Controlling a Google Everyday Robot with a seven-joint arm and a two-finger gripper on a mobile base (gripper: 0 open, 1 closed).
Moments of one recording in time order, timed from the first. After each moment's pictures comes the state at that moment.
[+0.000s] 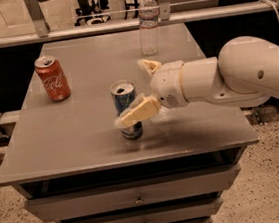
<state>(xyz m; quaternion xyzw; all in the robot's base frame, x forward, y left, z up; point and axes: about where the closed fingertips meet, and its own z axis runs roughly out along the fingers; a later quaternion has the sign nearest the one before) 0.536 0.003 0.894 -0.49 0.66 0.25 0.51</state>
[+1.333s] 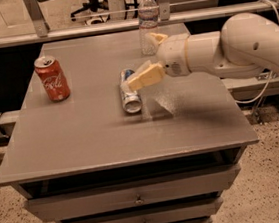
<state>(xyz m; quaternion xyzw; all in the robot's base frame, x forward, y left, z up) 0.622 -0.023 0.924 -0.46 0.65 0.25 0.55</state>
